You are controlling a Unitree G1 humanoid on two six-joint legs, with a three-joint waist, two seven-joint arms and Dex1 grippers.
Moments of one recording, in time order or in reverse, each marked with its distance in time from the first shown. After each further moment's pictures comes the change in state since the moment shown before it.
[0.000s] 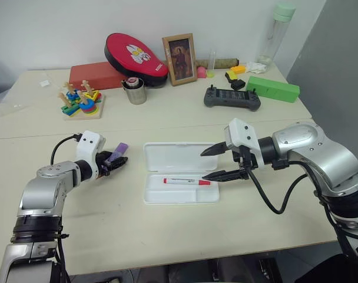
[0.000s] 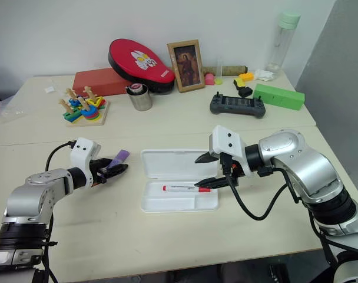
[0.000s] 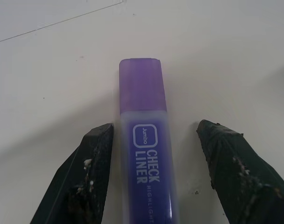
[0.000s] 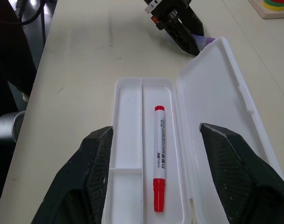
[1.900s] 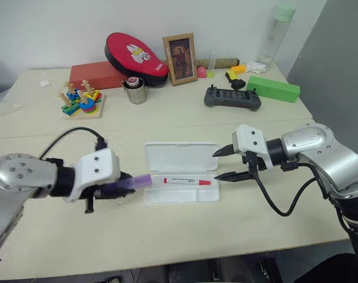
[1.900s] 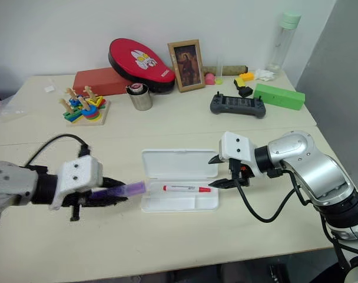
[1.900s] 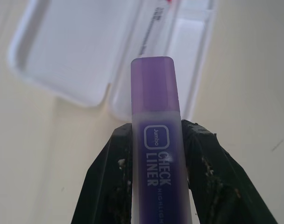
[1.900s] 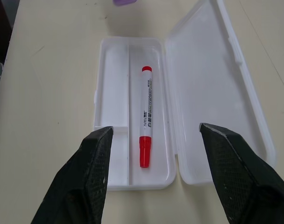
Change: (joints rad) left arm 0.302 0.453 0.000 -0.724 -0.086 -0.154 -0.530; right arm 0.040 -0.098 0.018 0.014 -0.091 -0.081 0.025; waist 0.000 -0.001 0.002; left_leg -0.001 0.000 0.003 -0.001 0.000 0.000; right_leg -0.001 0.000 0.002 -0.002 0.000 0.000
